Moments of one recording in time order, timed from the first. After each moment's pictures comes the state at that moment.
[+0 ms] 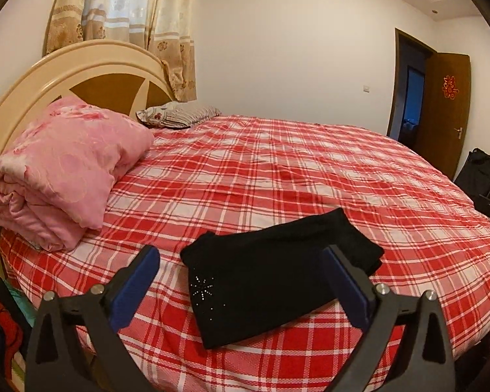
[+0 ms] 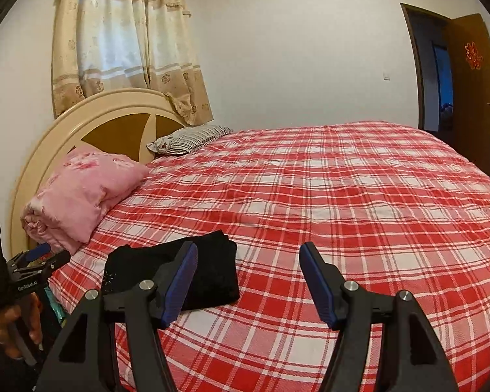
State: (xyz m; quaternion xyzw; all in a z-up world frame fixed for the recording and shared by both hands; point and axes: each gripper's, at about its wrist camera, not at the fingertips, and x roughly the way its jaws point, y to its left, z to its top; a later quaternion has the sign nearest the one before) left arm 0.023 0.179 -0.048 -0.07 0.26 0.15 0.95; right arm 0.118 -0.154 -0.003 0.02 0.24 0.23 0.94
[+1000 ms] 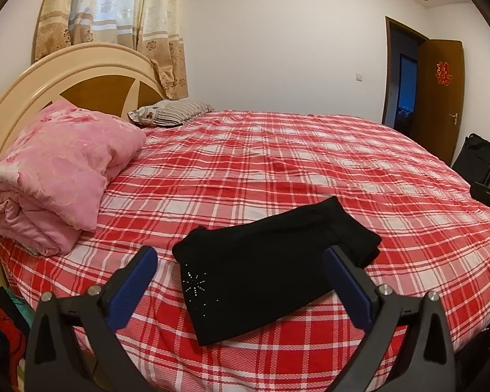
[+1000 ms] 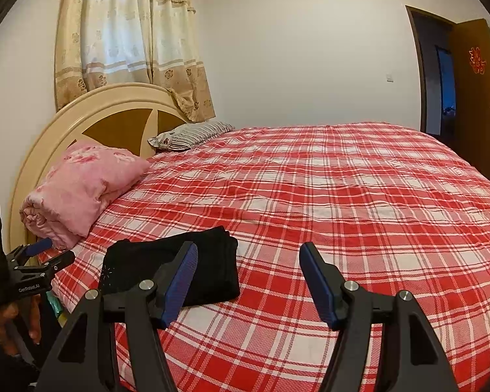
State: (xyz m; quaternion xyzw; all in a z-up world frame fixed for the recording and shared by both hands) left arm 0.028 0.164 -0.050 -0.05 0.27 0.14 0.95; right arm 0.115 -0.147 -0.008 0.00 0.24 0.24 0.94
